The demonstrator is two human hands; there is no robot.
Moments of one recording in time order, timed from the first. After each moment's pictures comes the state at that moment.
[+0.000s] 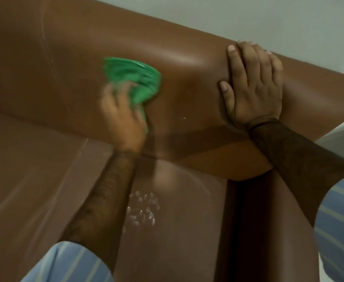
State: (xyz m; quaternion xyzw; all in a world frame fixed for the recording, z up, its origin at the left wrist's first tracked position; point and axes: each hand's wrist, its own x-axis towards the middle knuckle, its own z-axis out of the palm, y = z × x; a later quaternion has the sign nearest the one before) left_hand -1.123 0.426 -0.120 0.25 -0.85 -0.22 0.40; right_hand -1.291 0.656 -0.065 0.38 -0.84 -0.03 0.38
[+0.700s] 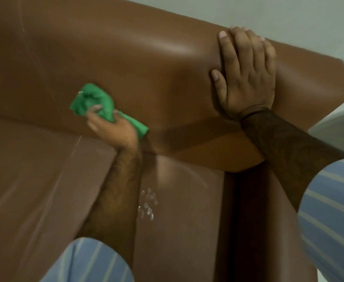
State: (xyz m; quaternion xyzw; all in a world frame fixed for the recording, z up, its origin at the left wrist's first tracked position) left_hand -1.125 0.443 -0.147 0.51 -0.63 -0.41 0.42; right_hand -1.288 0.653 -0.066 0.36 -0.85 -0.04 0.39
